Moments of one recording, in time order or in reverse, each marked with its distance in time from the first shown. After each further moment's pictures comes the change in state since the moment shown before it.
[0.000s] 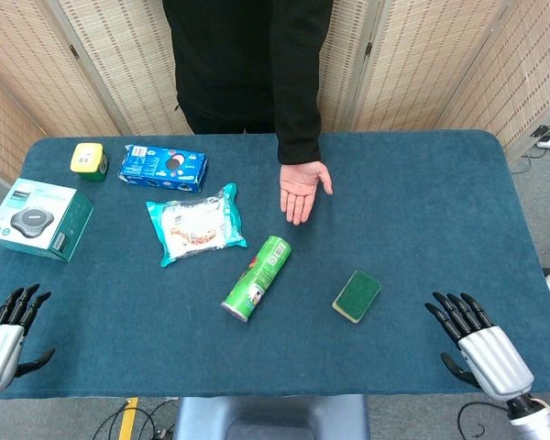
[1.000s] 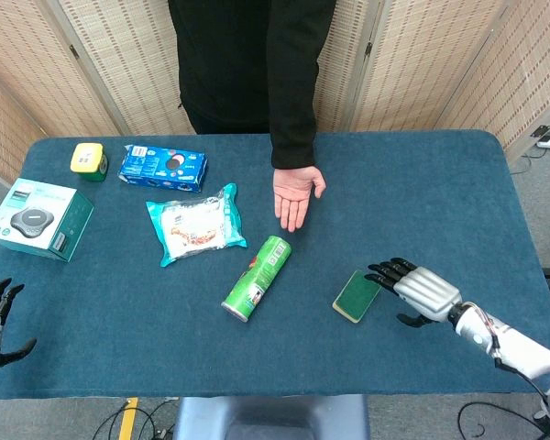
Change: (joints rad) left arm -0.010 -0.008 -0.062 0.028 -0.181 -0.055 -0.016; right arm 0.585 0.046 0.060 0.124 -0.014 -0.676 0.449
